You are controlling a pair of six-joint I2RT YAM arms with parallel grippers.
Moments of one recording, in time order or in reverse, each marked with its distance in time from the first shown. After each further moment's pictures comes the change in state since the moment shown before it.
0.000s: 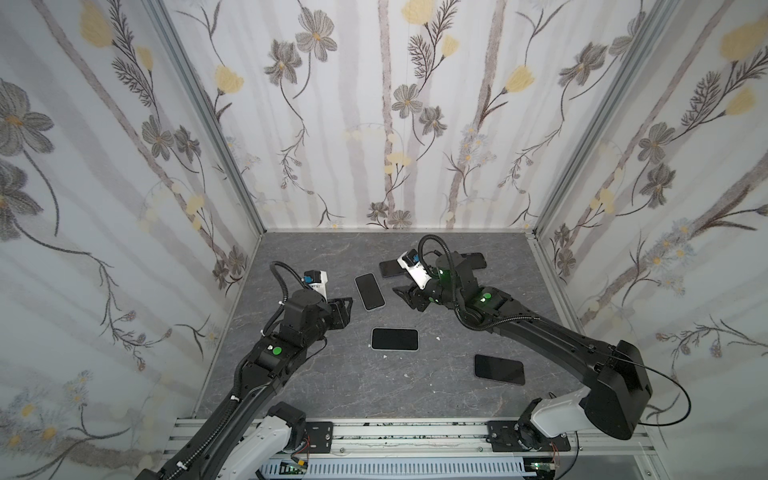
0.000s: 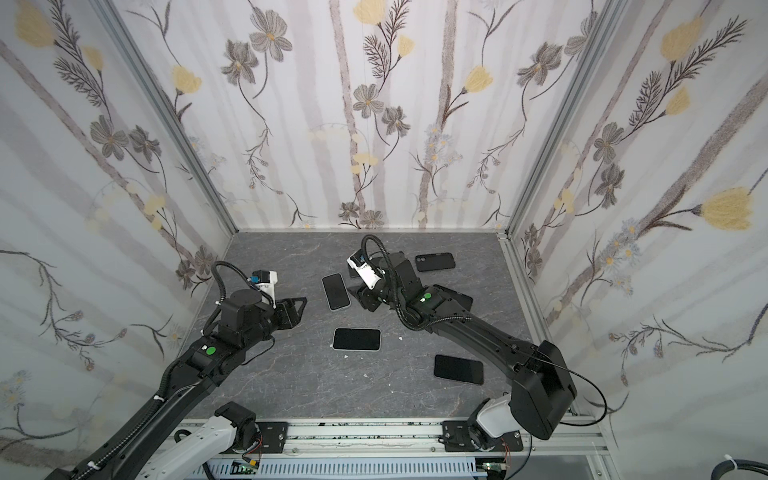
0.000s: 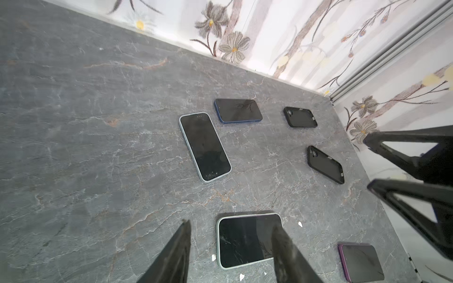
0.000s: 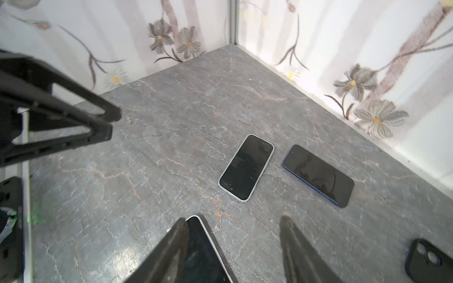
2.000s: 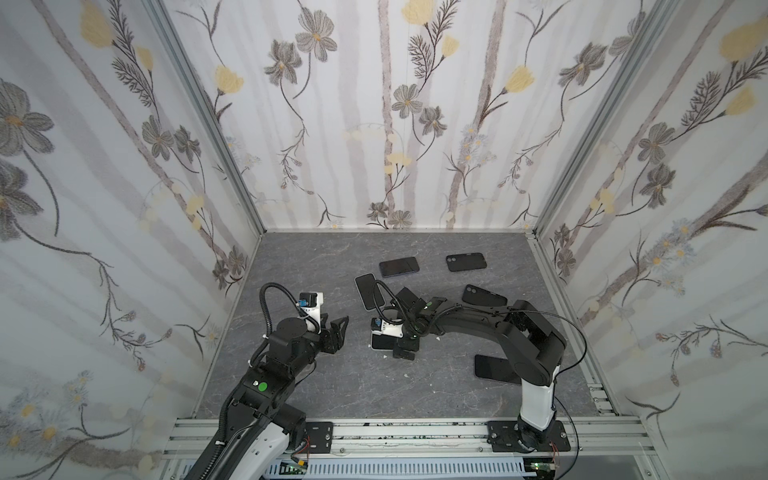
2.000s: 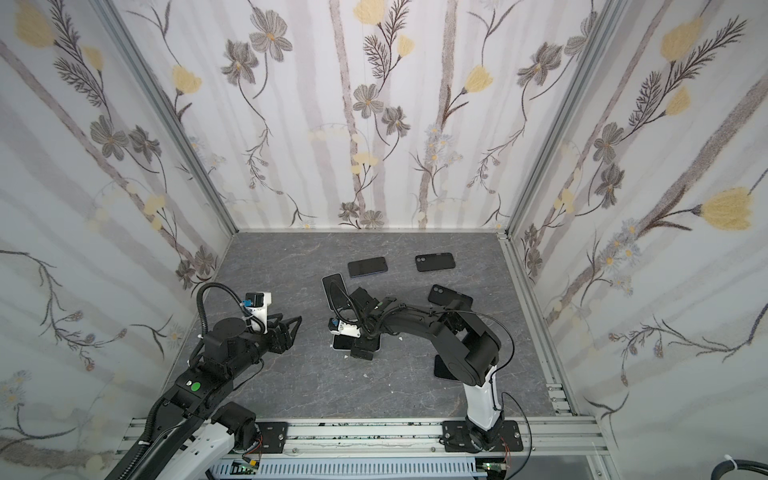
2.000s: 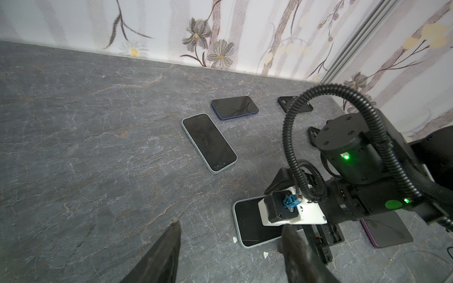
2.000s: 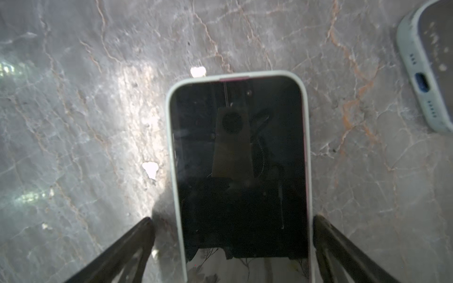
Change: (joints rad) left arm 0.000 -0.259 -0.180 -0.006 0.033 0.185; right arm 0.098 0.524 0.133 -0.365 0.000 -0.433
